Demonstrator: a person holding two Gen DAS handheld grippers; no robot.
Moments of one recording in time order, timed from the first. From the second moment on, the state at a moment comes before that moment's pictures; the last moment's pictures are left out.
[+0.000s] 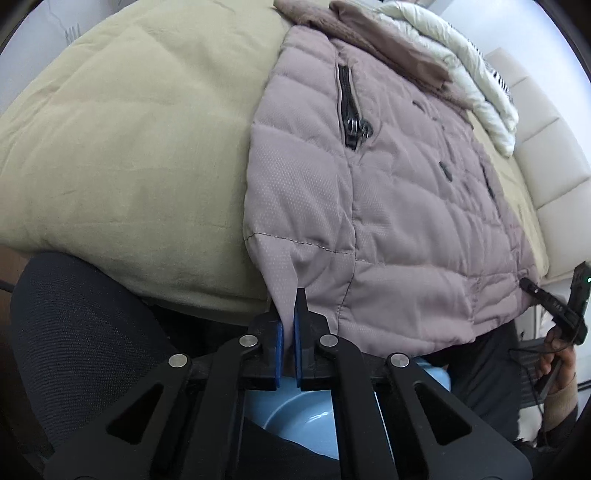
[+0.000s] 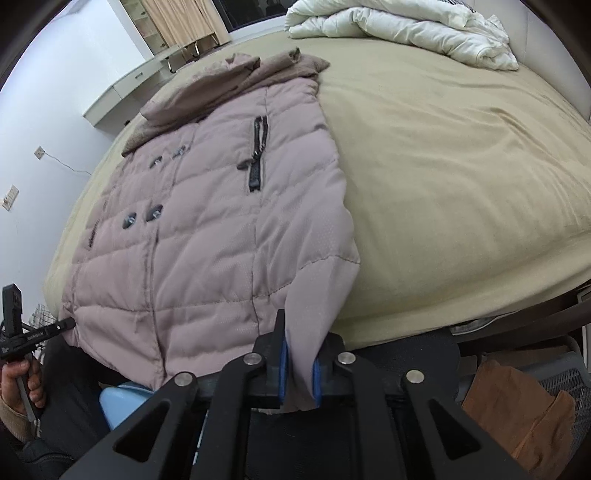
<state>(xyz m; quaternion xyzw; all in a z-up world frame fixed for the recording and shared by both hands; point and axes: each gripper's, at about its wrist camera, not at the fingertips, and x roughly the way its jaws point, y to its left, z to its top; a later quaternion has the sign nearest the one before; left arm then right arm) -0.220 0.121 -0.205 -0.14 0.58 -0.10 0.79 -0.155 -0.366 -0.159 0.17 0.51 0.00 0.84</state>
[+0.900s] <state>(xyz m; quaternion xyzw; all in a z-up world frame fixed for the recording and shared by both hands) 0.120 0.113 0.008 -0.18 0.40 -0.10 0.89 0.139 -0.413 0.008 0.21 0.31 0.06 0.93</state>
